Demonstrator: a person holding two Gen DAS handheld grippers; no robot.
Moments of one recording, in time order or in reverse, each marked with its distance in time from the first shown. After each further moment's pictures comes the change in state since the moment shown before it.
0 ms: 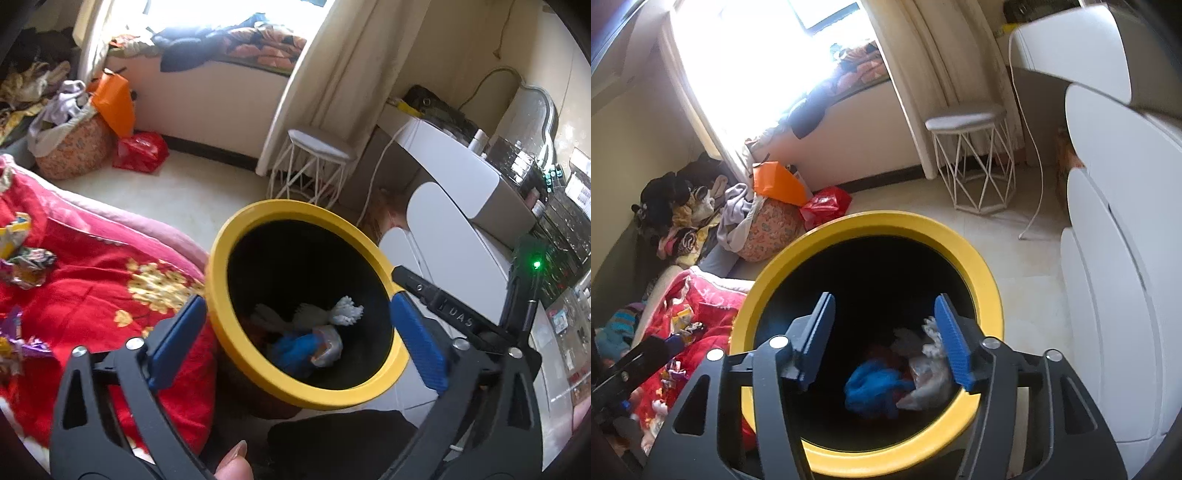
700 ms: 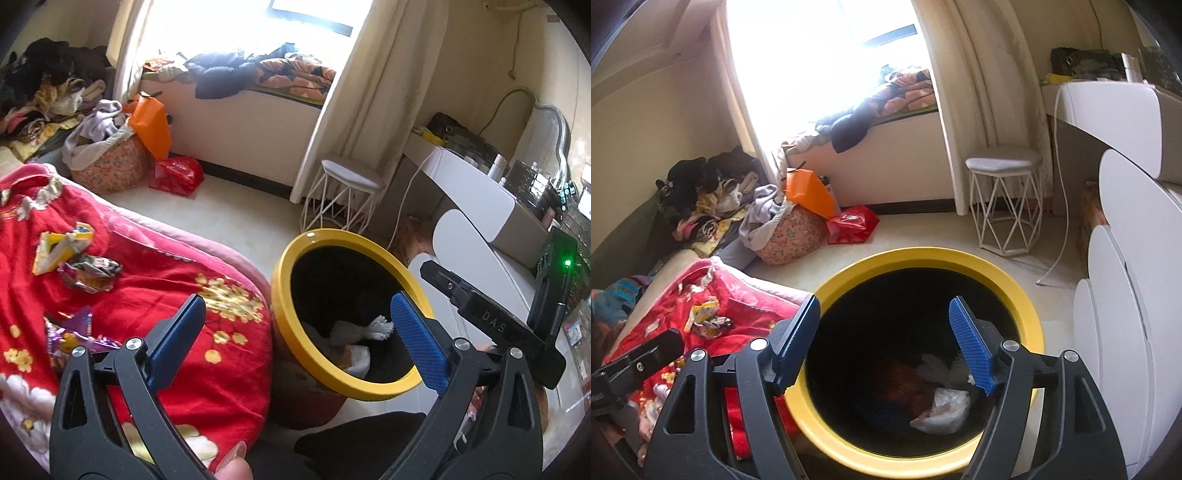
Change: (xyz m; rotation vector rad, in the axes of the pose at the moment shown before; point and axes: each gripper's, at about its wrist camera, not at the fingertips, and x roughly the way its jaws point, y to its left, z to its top) left arm -0.055 0.029 0.000 -0.024 -0.110 0.109; right arm -0.022 0.058 0.003 -0.155 -0.080 0.061
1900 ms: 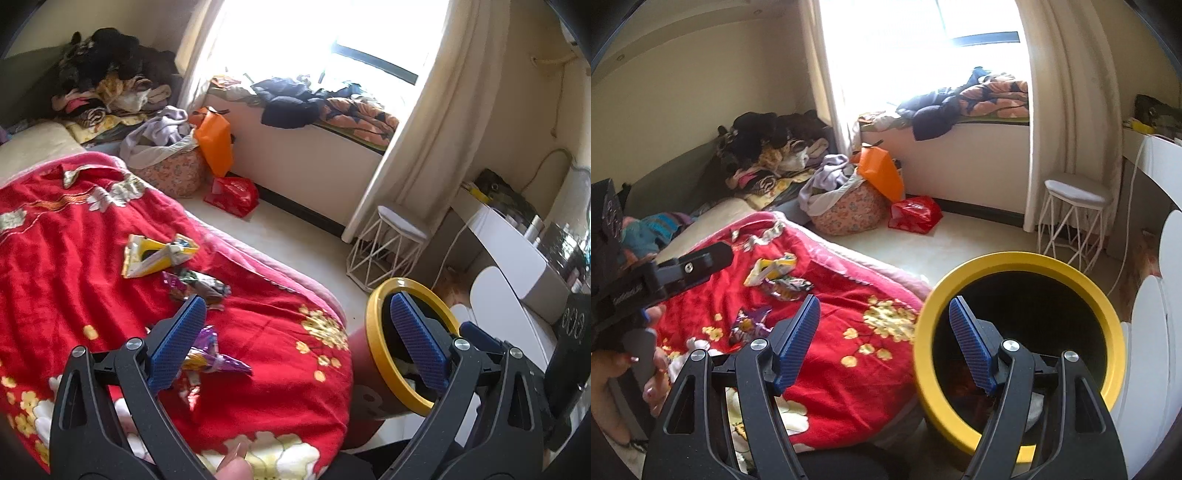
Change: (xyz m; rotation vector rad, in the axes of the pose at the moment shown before) left arm -0.058 0.098 0.007 -0.160 -0.131 0.138; right arm 0.002 0.127 -0.021 -0.244 0.053 0.180
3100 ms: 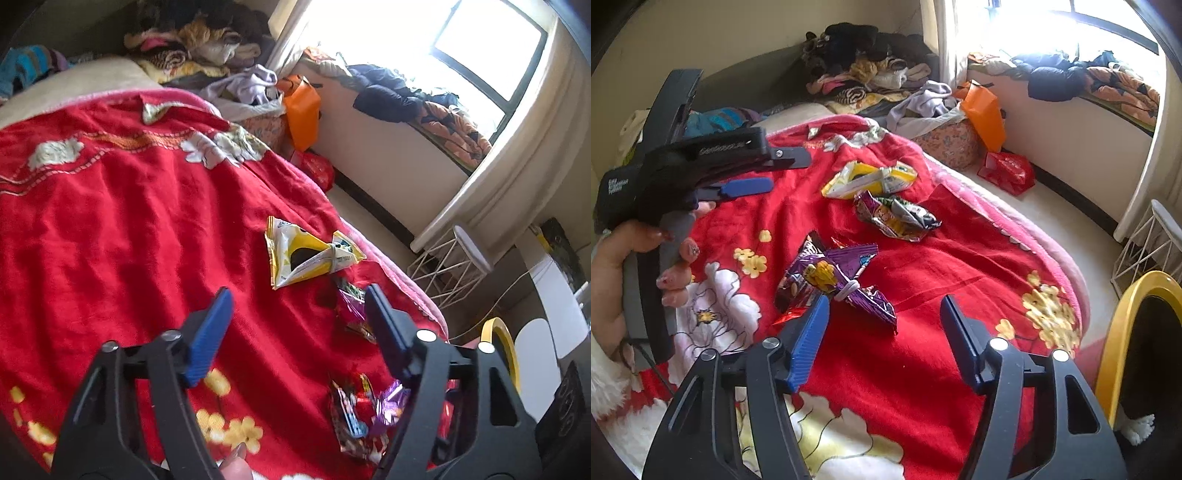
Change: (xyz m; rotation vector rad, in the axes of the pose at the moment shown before) left arm 0.045 0.164 0.015 -0.249 0.095 0.168; right arm 0.131 0.115 -0.030 -0.289 0.285 0.238
